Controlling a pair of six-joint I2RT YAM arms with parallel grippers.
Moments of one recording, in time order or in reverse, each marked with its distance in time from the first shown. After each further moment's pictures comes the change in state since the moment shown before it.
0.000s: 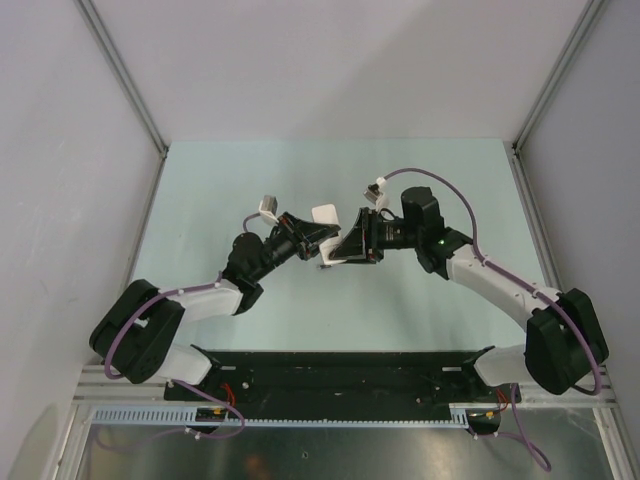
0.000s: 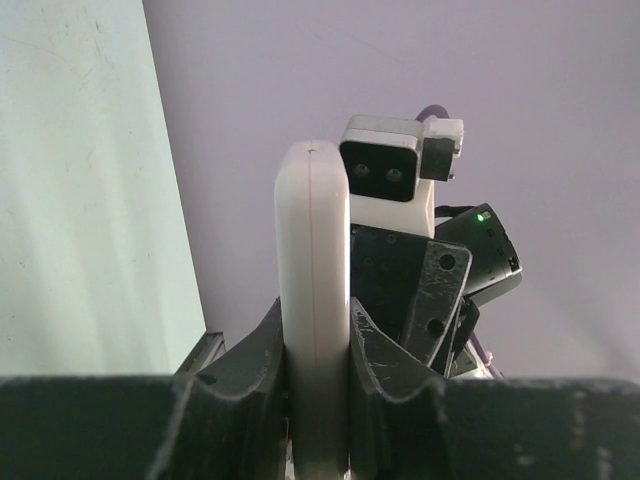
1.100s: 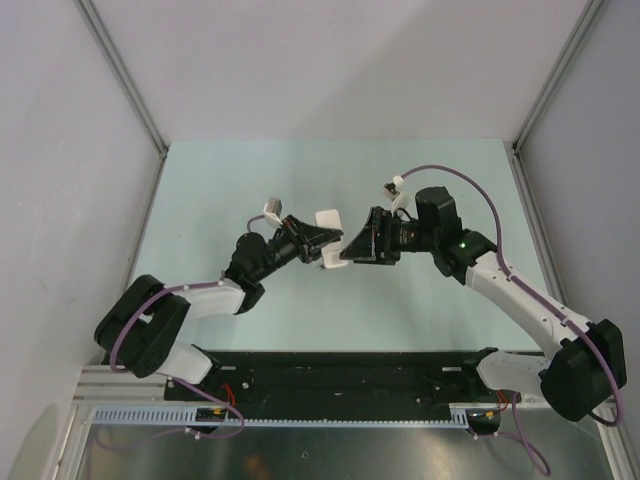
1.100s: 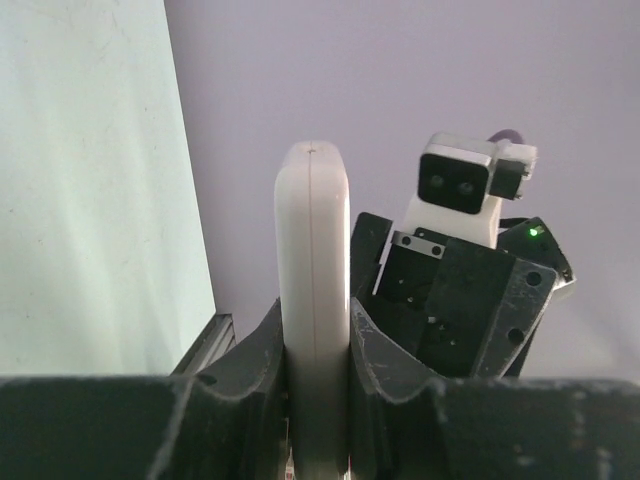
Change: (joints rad) left arm -0.002 0.043 0.000 -0.002 0.054 0.002; right arm -0.018 -0.145 0.056 -0.313 0.151 -0.169
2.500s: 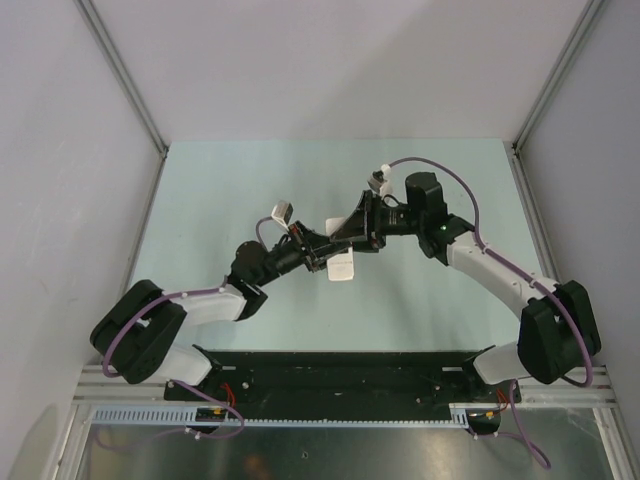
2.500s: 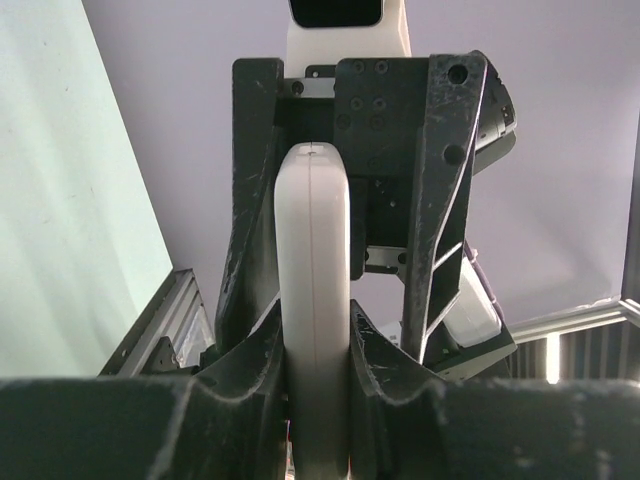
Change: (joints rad) left arm -0.077 -0.042 -0.023 0.106 0.051 -0.019; right arm -0.044 0.209 0.045 0.293 -0.204 0.260
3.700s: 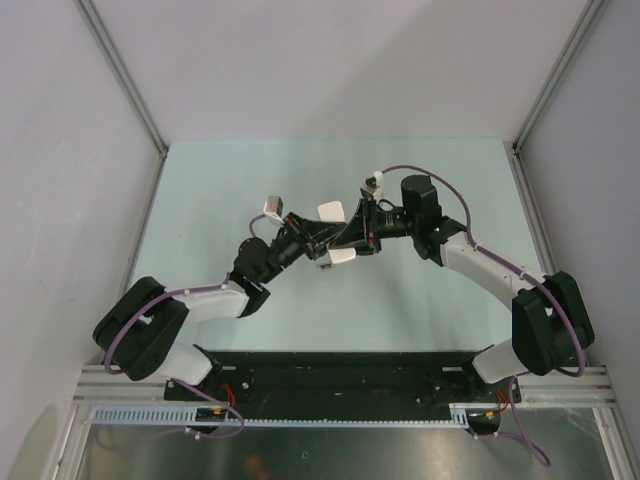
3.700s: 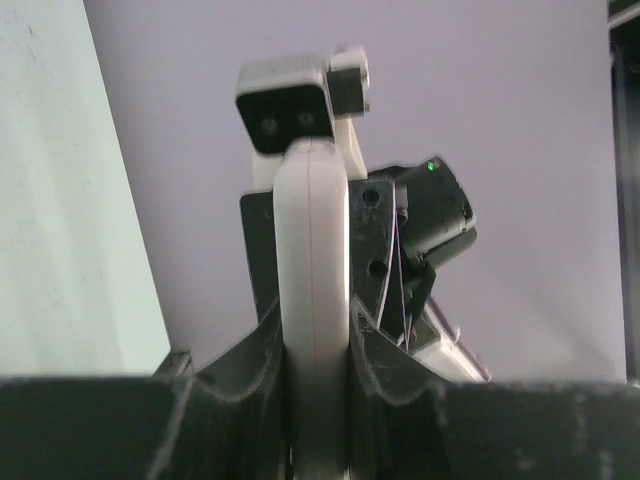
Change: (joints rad) left arm -0.005 0.020 0.037 -0.007 -0.192 -0.016; right arm 0.006 0.051 -0.029 0.097 -0.105 0.138
